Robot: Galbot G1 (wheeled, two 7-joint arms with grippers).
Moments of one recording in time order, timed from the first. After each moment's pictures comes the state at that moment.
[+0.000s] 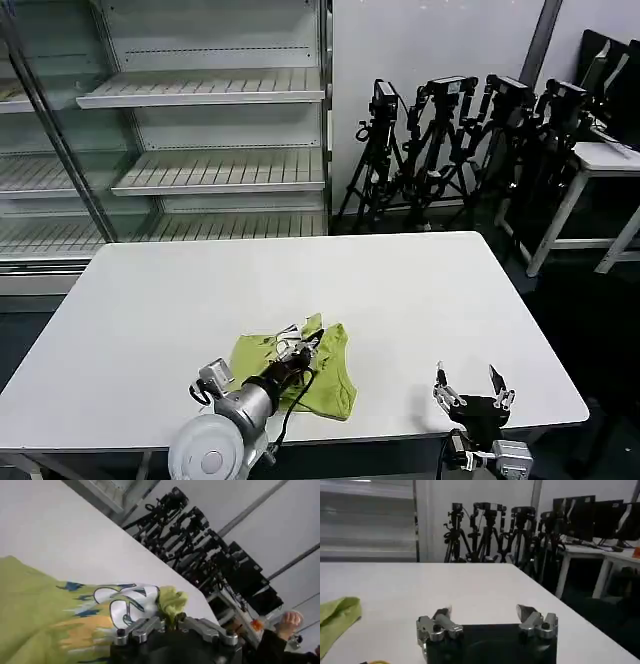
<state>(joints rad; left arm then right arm) 1.21 -1.30 -0.20 -2.11 -1.14 0.49 -0.39 -1.67 1.34 0.45 2.31 0.15 -0.36 0.36</state>
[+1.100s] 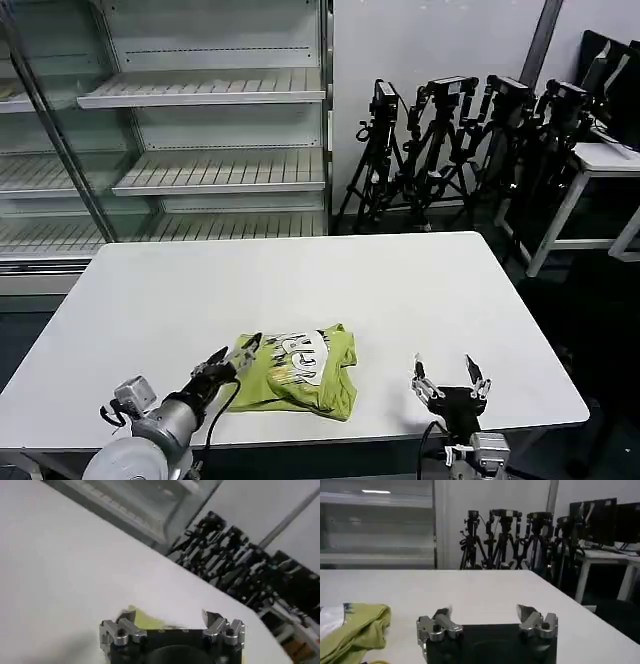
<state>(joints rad) 1.41 -1.20 -0.51 -2.23 -1.09 0.55 -0.36 -1.61 1.34 0.37 2.29 0.13 -0.35 0.35</state>
